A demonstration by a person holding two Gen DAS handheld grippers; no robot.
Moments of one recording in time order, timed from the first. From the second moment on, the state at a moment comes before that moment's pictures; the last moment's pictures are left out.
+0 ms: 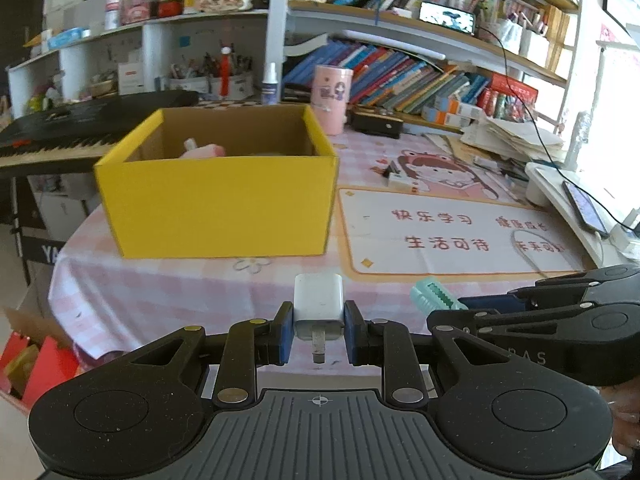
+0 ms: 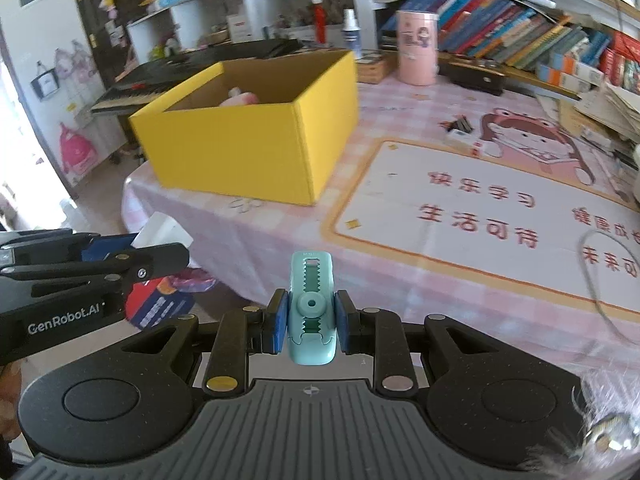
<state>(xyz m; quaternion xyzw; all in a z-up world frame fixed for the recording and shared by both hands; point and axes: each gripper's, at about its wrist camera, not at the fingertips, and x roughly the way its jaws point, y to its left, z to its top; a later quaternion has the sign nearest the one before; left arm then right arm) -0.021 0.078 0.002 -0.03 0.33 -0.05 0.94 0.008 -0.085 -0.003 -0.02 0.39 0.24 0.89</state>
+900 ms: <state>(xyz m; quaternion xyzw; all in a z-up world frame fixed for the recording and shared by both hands) -0.039 0.126 0.011 -0.06 0.30 -0.01 0.95 0.001 -0.033 0.008 -0.07 0.37 0.29 0.88</state>
